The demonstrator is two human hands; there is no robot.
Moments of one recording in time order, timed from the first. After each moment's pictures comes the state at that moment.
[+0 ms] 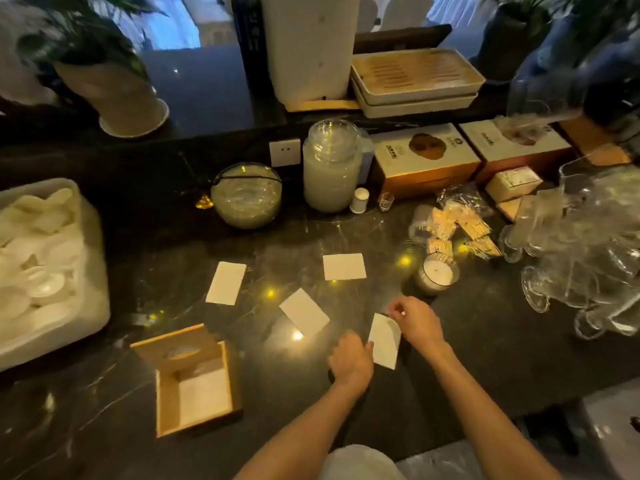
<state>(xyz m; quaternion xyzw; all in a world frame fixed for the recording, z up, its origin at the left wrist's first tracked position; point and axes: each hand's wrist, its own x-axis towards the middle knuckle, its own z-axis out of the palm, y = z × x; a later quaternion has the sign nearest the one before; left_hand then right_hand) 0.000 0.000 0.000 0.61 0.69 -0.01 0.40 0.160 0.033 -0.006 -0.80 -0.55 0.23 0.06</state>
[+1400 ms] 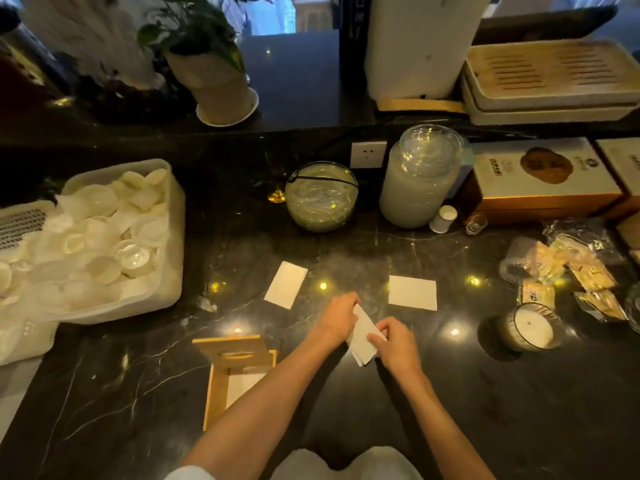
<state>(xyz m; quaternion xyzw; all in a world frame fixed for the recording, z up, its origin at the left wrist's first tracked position) -0.115 0.148 -0.013 0.65 0.64 0.05 0.40 0.021 0.089 -0.021 -0.74 -0.49 0.44 0.17</state>
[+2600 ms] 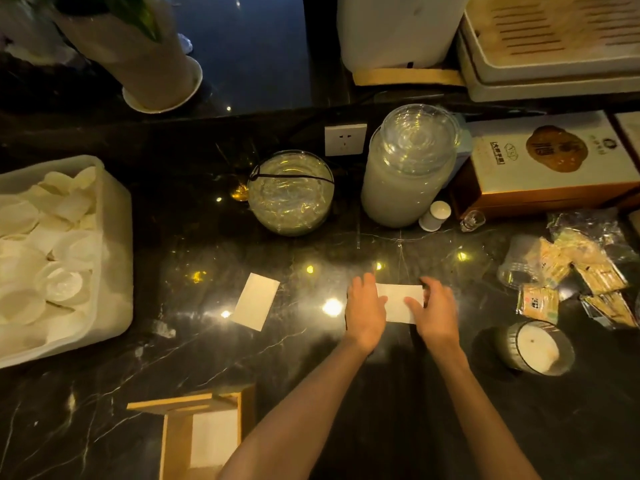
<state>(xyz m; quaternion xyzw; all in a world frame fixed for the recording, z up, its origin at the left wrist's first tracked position) -0.014 0.198 -0.038 0.58 0.71 0.13 0.37 0.112 0.184 -0.045 -0.81 -0.45 0.32 0.18</state>
